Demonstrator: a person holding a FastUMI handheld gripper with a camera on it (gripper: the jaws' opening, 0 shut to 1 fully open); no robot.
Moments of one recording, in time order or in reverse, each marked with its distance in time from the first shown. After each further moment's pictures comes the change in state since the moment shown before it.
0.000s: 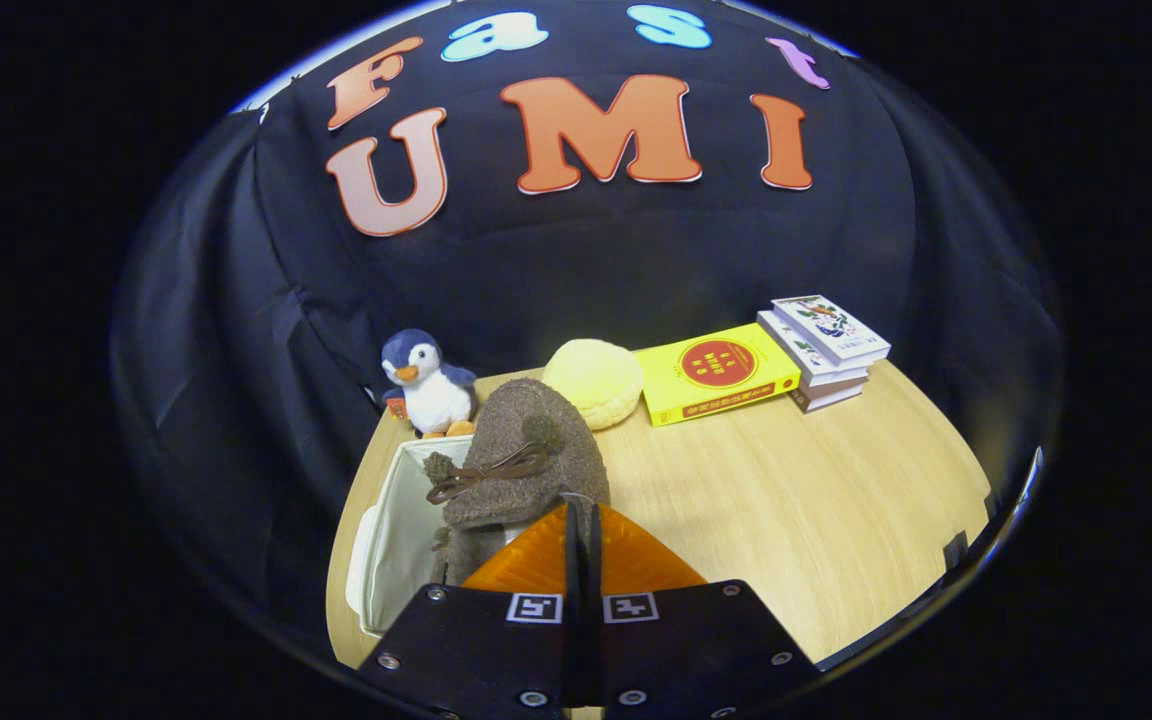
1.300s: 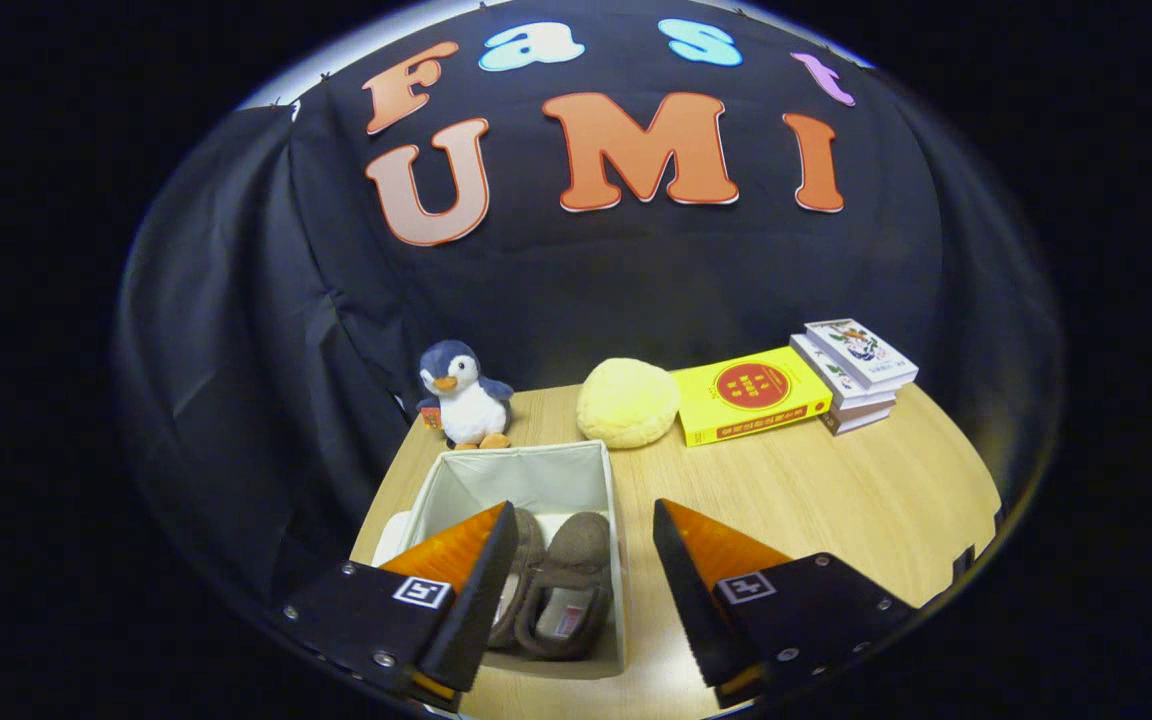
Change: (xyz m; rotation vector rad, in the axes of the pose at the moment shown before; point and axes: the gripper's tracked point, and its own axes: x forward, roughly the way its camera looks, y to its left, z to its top) arm -0.026 0.011 0.033 -0.059 -0.127 0.064
